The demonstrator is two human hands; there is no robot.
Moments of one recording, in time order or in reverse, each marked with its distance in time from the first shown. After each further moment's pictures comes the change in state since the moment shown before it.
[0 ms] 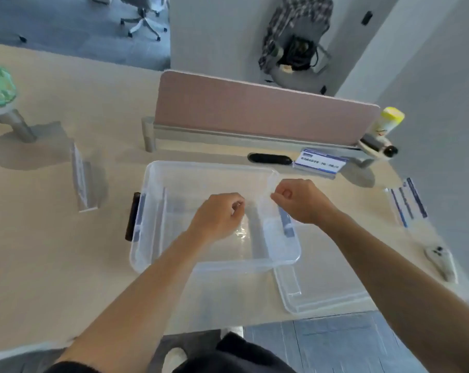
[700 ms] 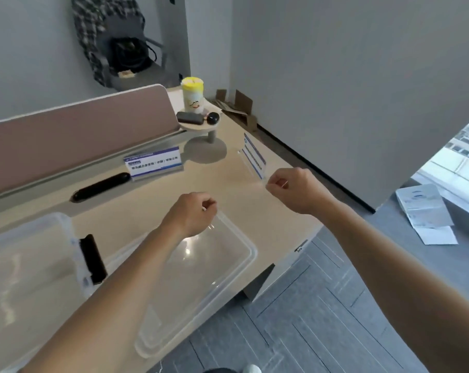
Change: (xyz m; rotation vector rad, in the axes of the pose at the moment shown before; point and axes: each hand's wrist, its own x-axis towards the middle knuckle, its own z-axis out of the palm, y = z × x) left_hand 0.092 0.283 0.301 0.187 -0.380 0.264; right_hand -0.186 0.397 -0.129 0.222 0.377 0.400
